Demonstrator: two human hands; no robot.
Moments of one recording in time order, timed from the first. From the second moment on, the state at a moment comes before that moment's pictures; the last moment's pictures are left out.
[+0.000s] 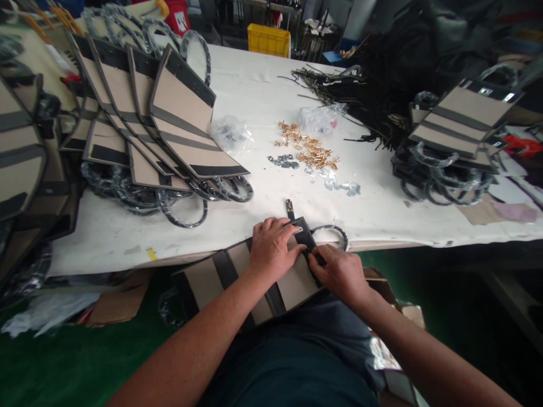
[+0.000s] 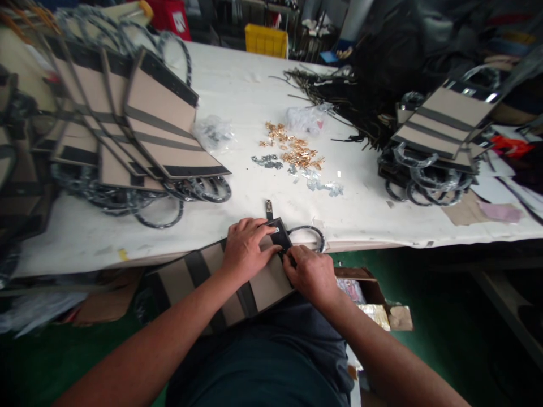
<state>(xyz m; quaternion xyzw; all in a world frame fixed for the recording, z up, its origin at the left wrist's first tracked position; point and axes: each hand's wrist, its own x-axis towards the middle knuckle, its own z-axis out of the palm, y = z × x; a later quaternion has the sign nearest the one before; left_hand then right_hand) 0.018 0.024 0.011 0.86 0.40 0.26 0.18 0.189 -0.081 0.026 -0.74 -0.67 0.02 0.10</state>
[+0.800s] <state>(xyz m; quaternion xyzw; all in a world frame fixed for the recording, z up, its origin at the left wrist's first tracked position) 0.017 0.025 0.019 0.86 0.40 0.27 0.16 0.200 -0.075 0.023 -0.73 -0.64 0.16 0.19</state>
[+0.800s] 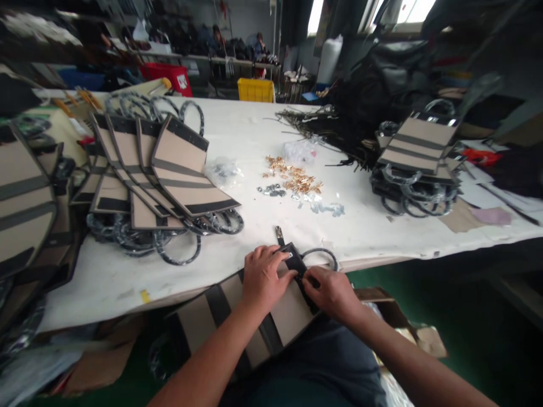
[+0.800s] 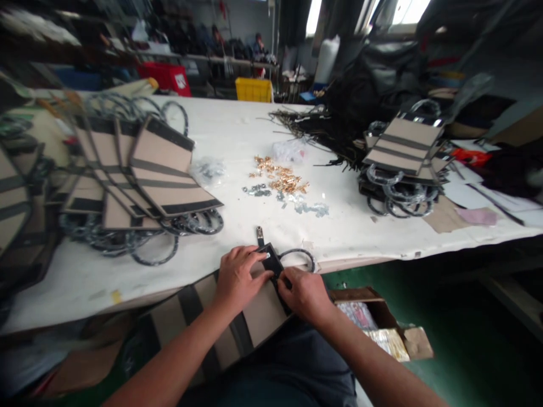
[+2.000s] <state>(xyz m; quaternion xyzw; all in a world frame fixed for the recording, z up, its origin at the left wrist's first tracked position) 0.015 0.028 0.011 0.84 0.41 0.28 0.21 0.292 0.196 0.057 -0.81 -0.57 0.12 0.10</state>
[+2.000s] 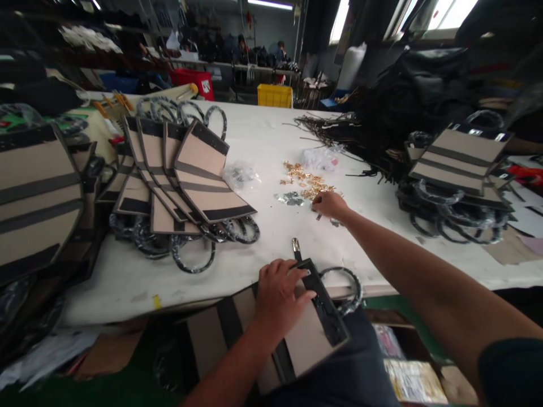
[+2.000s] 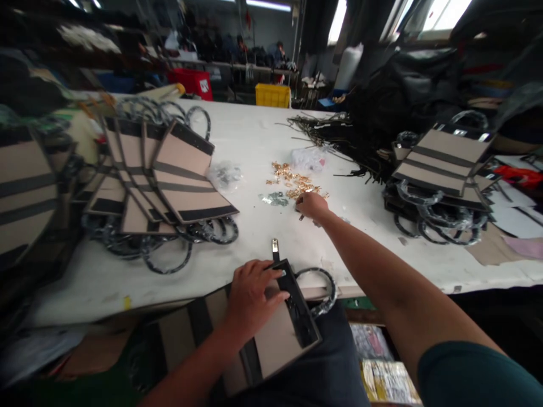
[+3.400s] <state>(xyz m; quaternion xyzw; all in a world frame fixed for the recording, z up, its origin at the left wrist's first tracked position) 0.010 0.026 0.015 0.87 0.38 0.26 0.18 0.207 -0.055 0.039 -0.69 -0.67 0.20 0.16</state>
